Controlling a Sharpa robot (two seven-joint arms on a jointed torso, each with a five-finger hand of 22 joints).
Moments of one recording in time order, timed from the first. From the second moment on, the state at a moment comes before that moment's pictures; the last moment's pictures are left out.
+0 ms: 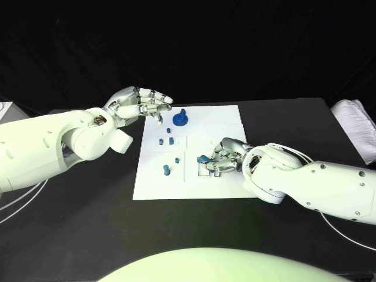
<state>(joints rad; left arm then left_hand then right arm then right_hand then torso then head) 1.21 -0.94 -0.04 1.48 -0.25 -0.02 0.34 1.35 -0.16 0.52 0.00 0.25 0.82 0.21 0.30 0.30 0.89 0.14 0.49 0.19 0.94 0.07 1.08 0.50 0.17 0.87 0.16 0.94 0.56 1.17 -0.68 -0.18 1.62 -1.21 -0.35 -0.48 1.07 -0.09 0.30 0.29 0.29 0.95 0.11 0.48 0.46 1.47 -0.02 1.55 1.31 1.47 -0.08 1.57 1.31 0.05 1.47 0.03 1.42 1.31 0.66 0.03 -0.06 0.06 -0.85</state>
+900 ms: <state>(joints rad) 1.21 -0.94 -0.04 1.48 -0.25 -0.02 0.34 1.35 -0.16 0.52 0.00 0.25 0.82 0.21 0.30 0.29 0.88 0.14 0.49 0.19 0.94 0.07 1.08 0.50 0.17 0.88 0.17 0.94 0.56 1.17 -0.69 -0.18 1.64 -1.30 -0.32 -0.49 0.81 -0.11 0.22 0.29 0.24 1.01 0.05 0.56 0.47 1.47 -0.02 1.54 1.31 1.47 -0.08 1.56 1.31 0.05 1.47 0.03 1.42 1.31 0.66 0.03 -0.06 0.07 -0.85</state>
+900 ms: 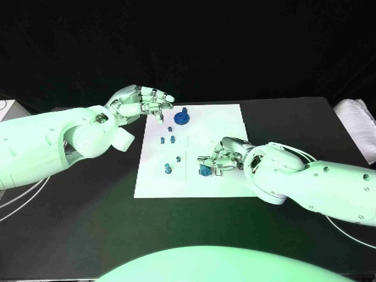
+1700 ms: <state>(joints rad) 1.21 -0.94 -0.04 1.47 -0.25 -0.02 0.33 1.35 -0.16 0.52 0.01 0.25 0.81 0.21 0.30 0.29 0.88 0.14 0.49 0.19 0.94 0.07 1.08 0.50 0.17 0.88 0.17 0.93 0.56 1.17 -0.79 -0.18 1.73 -1.30 -0.32 -0.41 1.09 -0.13 0.26 0.23 0.14 1.00 0.05 0.57 0.45 1.46 -0.02 1.54 1.31 1.47 -0.08 1.56 1.31 0.05 1.47 0.03 1.42 1.31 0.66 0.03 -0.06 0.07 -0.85</state>
